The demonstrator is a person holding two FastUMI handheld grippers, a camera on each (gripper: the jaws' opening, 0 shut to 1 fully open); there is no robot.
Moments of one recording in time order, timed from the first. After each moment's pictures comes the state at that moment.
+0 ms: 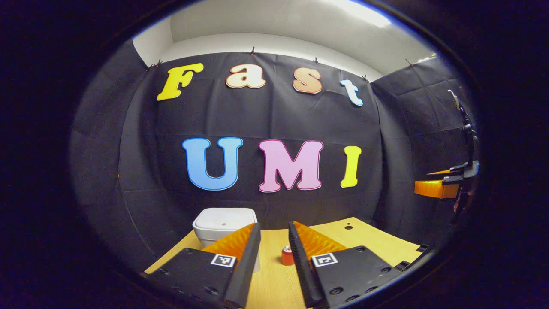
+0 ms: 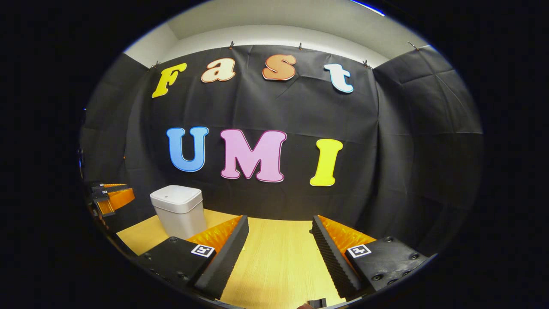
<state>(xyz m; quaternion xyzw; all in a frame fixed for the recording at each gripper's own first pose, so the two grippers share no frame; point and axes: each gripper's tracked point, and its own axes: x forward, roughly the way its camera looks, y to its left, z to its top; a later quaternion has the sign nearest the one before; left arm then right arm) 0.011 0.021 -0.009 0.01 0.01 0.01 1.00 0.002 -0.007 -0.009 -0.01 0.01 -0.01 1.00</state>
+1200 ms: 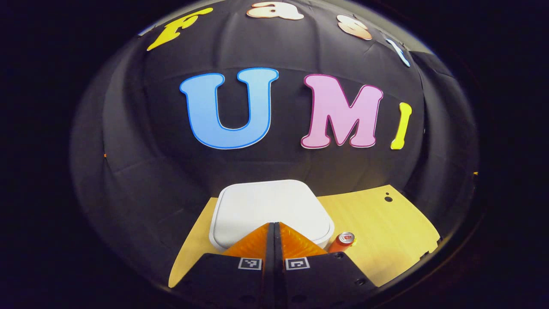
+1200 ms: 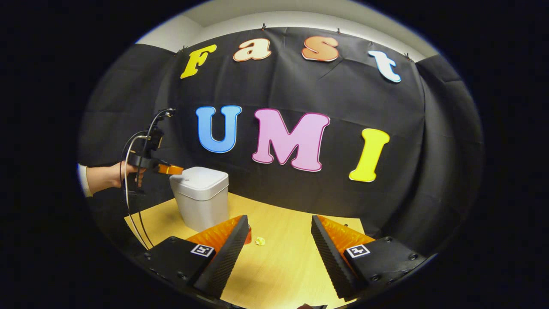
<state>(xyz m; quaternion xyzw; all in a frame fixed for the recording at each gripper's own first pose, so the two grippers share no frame) 0.215 0.185 -0.106 0.00 0.24 0.05 0.97 0.078 0.055 -0.045 -0.05 0.08 0.12 0.99</state>
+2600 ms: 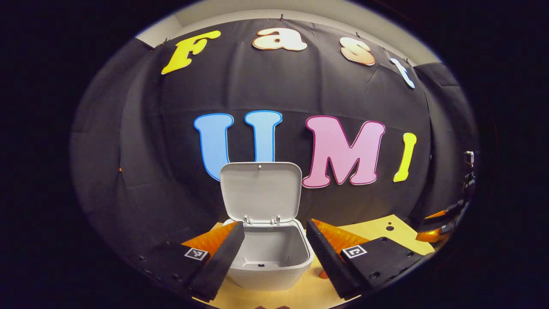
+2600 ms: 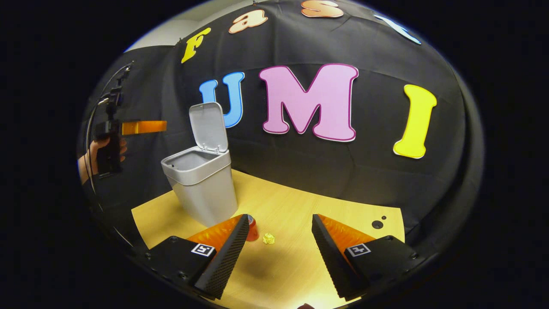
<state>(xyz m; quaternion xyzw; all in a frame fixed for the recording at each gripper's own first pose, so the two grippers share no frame) 0.192 0.151 -0.006 -0.01 0.09 0.11 0.99 0.219 0.060 -0.149 -0.03 0.17 0.23 0.96</state>
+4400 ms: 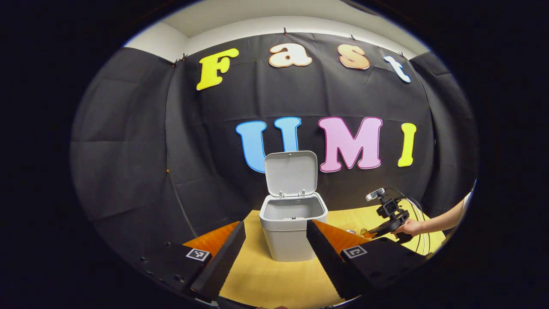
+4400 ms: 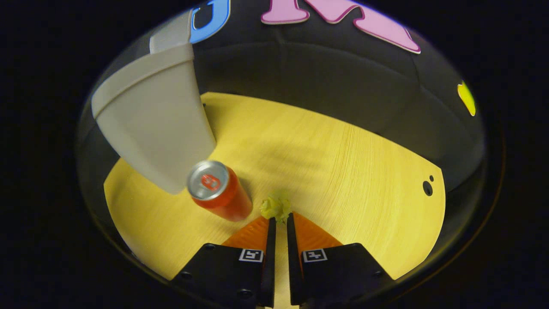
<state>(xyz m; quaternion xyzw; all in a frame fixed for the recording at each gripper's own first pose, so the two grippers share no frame) 0.010 0.150 -0.008 0.03 0.11 0.17 0.98 0.319 0.149 -0.364 -0.06 0.37 0.20 0.91</state>
